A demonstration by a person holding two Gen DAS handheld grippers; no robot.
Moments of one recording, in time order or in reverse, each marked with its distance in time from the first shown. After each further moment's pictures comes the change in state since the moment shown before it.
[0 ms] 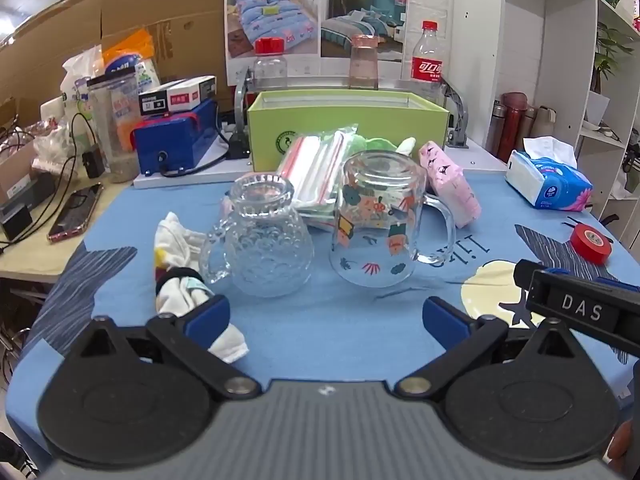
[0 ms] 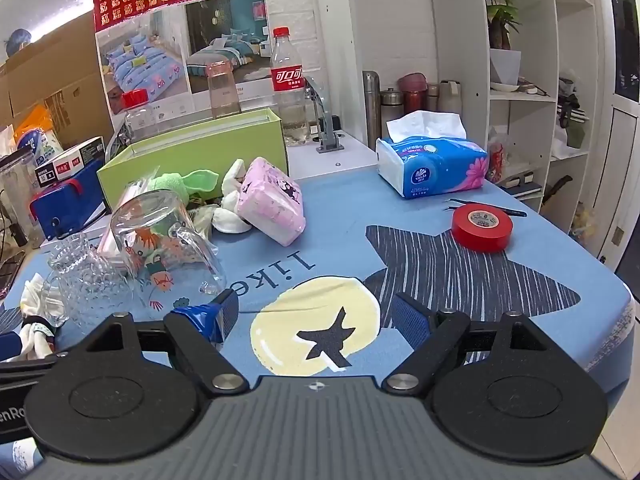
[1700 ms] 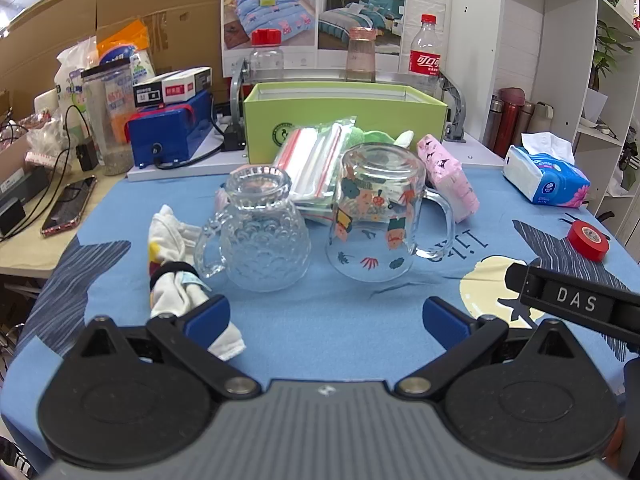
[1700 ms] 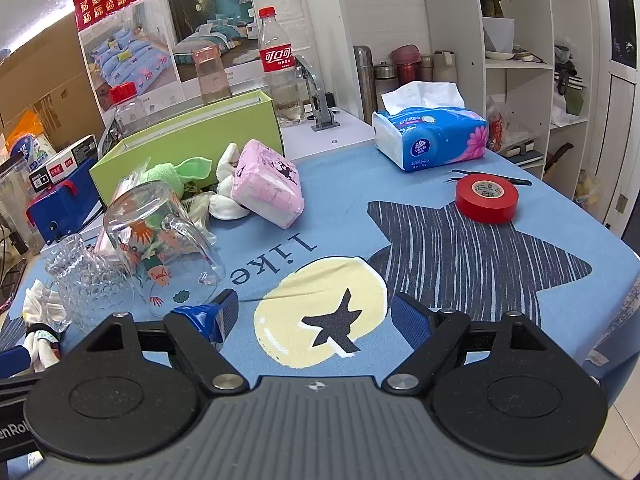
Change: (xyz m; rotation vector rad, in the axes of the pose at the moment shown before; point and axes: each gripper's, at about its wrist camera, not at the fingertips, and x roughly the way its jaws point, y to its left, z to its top) left arm 0.000 -0.002 -0.003 0.017 0.000 -0.015; right arm 0.009 -0.002 0.002 0.068 0.063 0.015
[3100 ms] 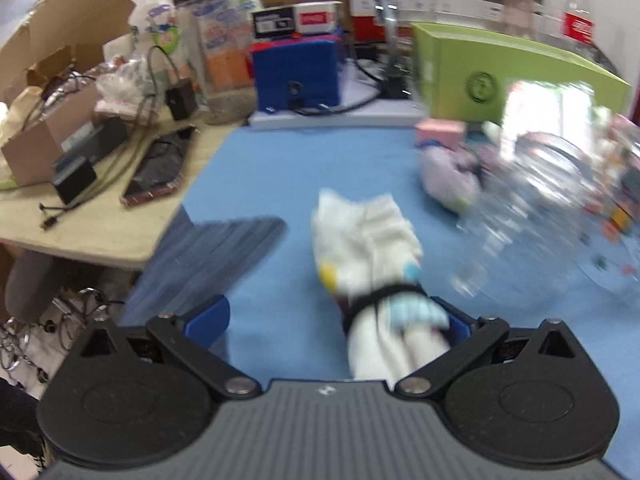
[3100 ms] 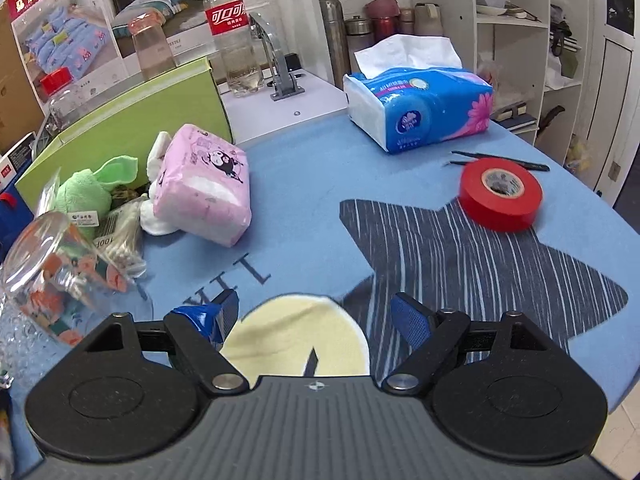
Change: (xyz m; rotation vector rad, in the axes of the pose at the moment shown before) left arm 0.083 0.141 0.017 -0.052 0.139 0.283; right arm 0.081 -0.018 0.041 0.054 0.129 -0.070
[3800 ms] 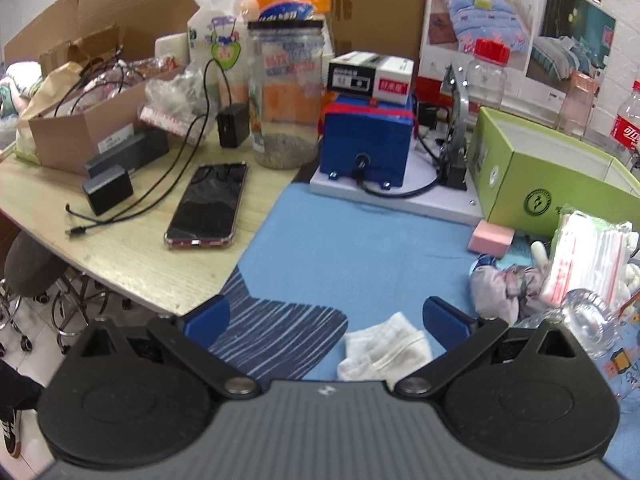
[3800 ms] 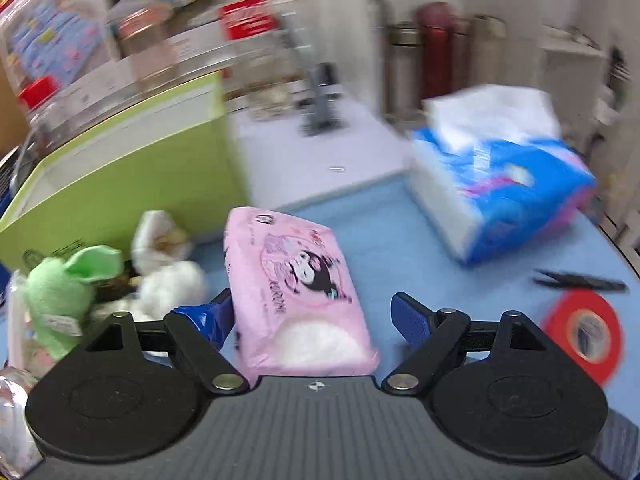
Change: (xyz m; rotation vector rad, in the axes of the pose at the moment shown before) left arm -0.018 0.047 0.050 -0.190 -0.056 -0.026; right arm 0.059 0.008 0.088 -0.033 0.064 0.004
